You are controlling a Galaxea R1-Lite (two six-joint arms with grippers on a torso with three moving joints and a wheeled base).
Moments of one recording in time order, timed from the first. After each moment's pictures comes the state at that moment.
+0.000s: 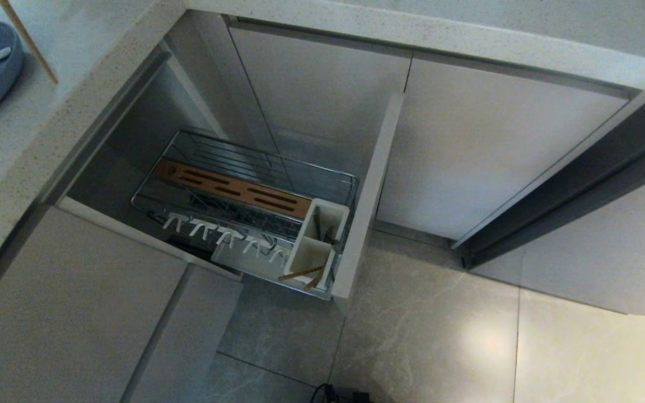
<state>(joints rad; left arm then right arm) -0.60 1.50 -1.92 -0.32 0.85 0.20 0.00 0.00 0.00 0.00 0.00 0.03</state>
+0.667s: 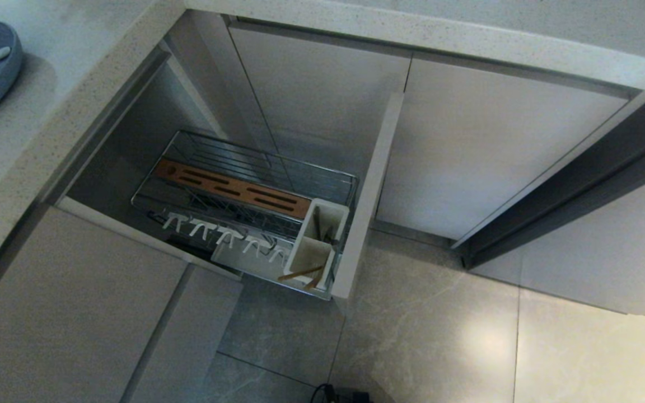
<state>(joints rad) -0.42 1.39 -1.92 -0.33 0.80 0.24 0.00 0.00 0.00 0.00 0.00 0.03</state>
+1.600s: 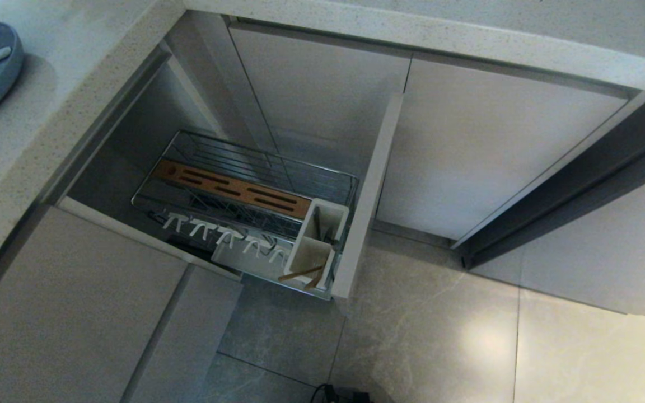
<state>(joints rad) 0.18 1.19 -1.78 -0.33 0.34 0.17 0.00 0.00 0.00 0.00 0.00 0.03</state>
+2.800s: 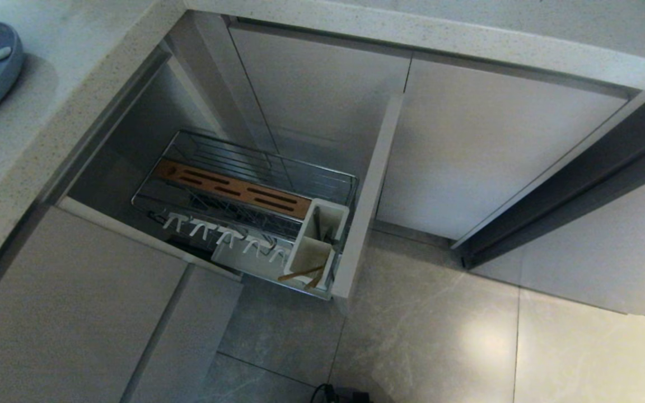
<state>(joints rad) 0.65 0.95 -1.04 -0.39 -0.26 0.16 0.00 0.00 0.00 0.00 0.00 0.03</state>
